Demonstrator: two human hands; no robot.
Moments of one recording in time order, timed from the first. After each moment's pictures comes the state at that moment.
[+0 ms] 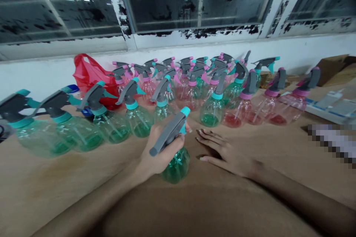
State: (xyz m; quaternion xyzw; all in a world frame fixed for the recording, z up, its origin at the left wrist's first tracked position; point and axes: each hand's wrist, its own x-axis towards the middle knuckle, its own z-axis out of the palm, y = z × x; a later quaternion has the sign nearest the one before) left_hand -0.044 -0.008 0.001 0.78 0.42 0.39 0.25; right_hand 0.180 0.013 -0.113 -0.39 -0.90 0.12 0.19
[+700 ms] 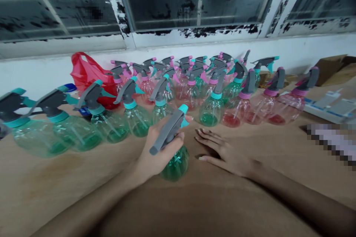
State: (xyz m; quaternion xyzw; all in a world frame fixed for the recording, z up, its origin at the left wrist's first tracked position) left_hand -0.043 -0.007 -0.007 0.77 0.43 0.40 0.23; right_hand 0.181 0.014 -0.114 -0.38 -0.90 0.11 0.19
